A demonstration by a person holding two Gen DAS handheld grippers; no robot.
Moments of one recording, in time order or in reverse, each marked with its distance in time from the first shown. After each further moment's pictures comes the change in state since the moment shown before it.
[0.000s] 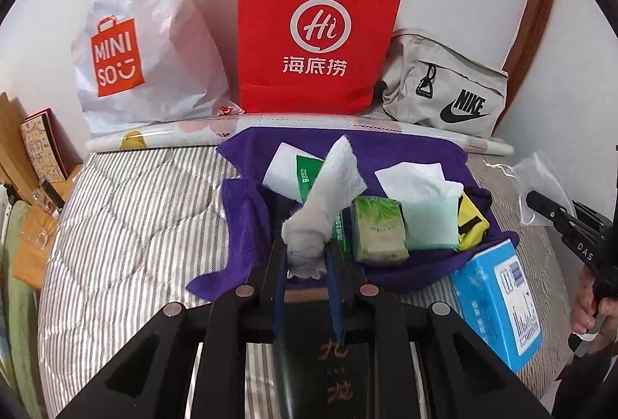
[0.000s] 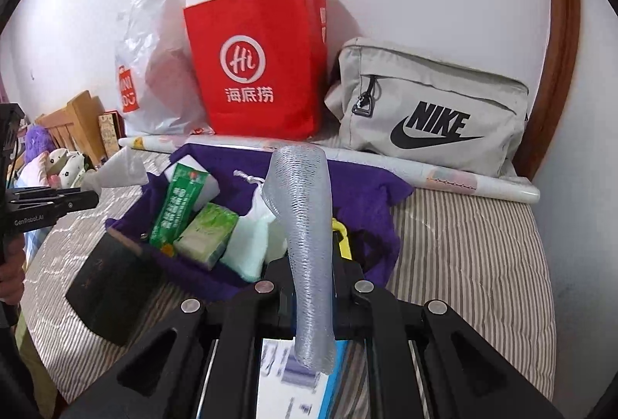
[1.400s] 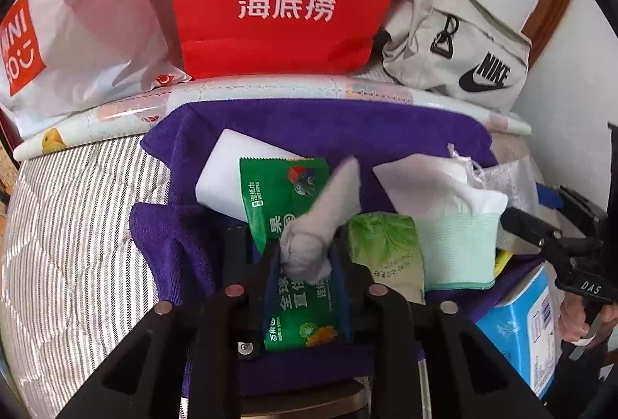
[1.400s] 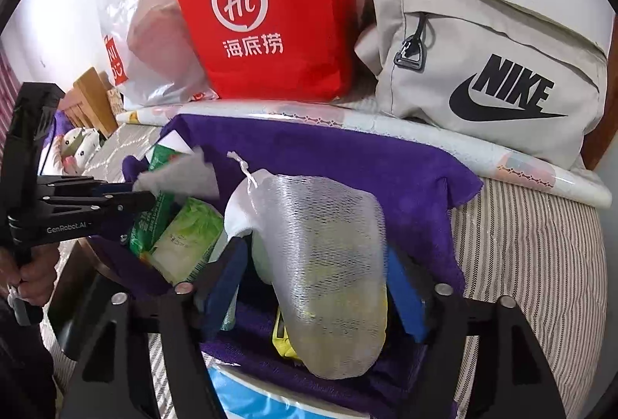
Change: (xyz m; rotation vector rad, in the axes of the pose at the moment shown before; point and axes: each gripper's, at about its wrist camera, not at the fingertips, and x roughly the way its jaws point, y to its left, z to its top) left arm 0.102 -0.017 0.034 0.015 0.162 -0.059; right arm 0.095 -0.005 0.020 -0.007 0.153 0.155
